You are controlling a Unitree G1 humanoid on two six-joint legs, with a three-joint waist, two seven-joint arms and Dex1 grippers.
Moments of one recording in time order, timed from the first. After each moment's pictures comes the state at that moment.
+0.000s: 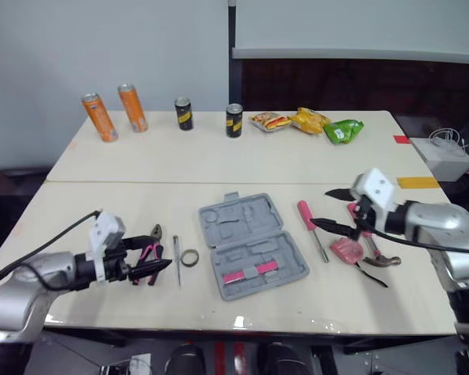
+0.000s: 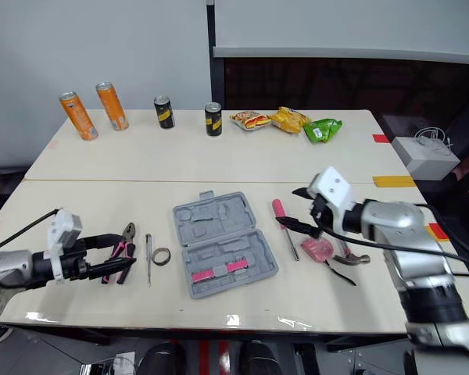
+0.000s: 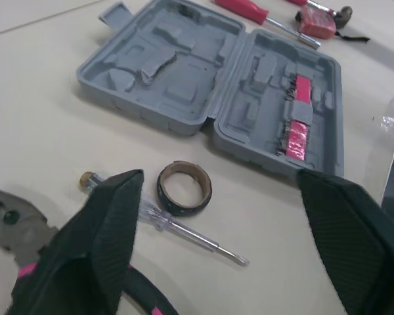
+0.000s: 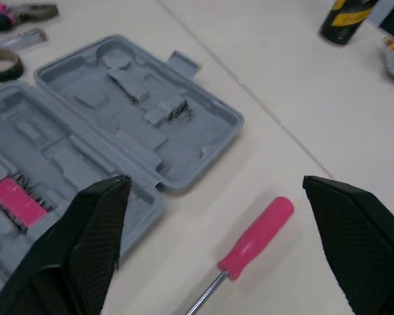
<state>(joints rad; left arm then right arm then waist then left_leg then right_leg) -0.18 0.83 0.09 -0.07 -0.55 0.52 -1.08 -0.55 -0.82 0.10 0.13 0.25 0.38 1.03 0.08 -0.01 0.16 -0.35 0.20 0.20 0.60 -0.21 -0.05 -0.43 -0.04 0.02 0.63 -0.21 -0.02</state>
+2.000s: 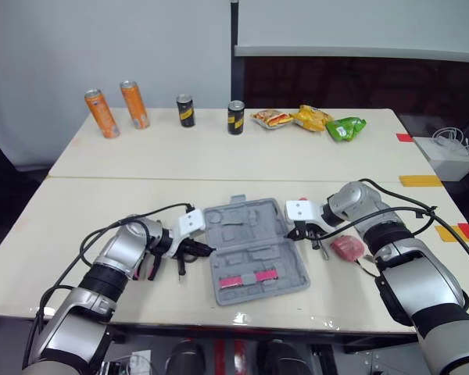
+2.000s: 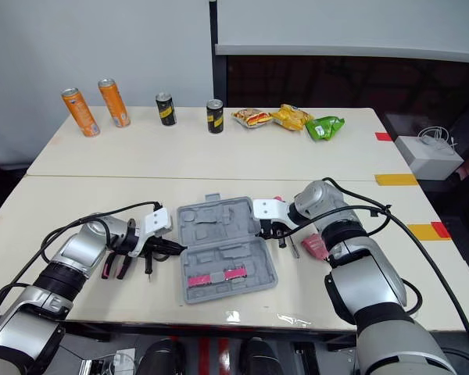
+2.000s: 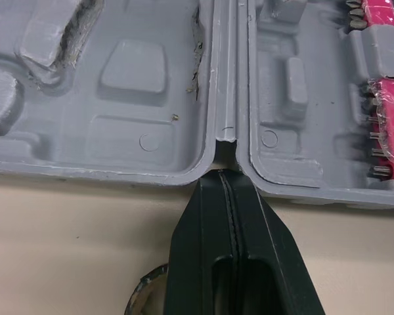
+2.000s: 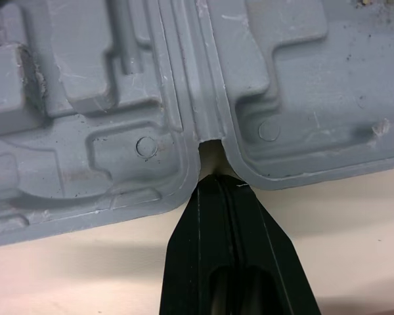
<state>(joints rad) -0.65 0.52 -0.35 0.42 -0.02 0.33 -1.23 -0.98 -0.52 0.38 1.00 -0.31 -0.15 1.38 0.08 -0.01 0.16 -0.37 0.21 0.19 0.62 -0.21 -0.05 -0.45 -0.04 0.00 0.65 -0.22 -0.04</state>
